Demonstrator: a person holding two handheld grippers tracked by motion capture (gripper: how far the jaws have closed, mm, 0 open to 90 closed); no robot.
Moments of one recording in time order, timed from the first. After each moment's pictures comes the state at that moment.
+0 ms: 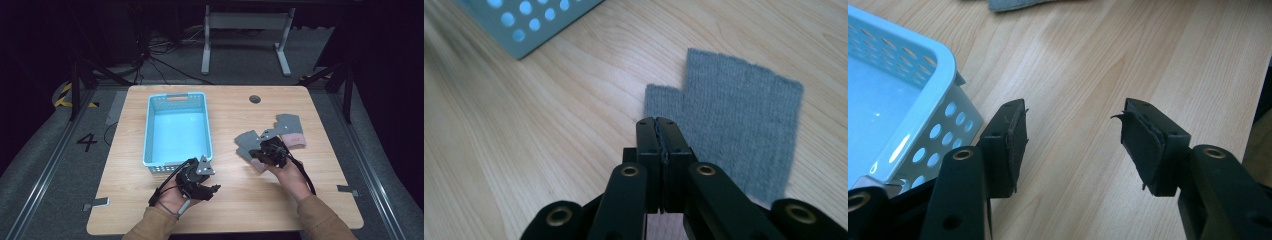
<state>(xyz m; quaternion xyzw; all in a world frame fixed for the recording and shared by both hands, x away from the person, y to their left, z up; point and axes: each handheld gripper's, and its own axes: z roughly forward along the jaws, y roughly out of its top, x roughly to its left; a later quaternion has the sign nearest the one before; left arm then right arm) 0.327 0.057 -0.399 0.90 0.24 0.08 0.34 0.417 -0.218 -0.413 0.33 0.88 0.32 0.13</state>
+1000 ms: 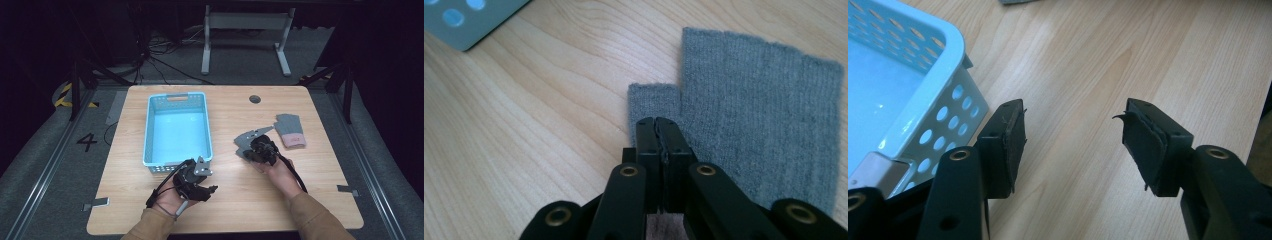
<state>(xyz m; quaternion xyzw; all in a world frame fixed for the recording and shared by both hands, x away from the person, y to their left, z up) 0.326 0.063 -0.401 0.90 0.25 0.08 0.34 0.440 -0.201 -0.441 0.36 0.88 0.28 0.12</state>
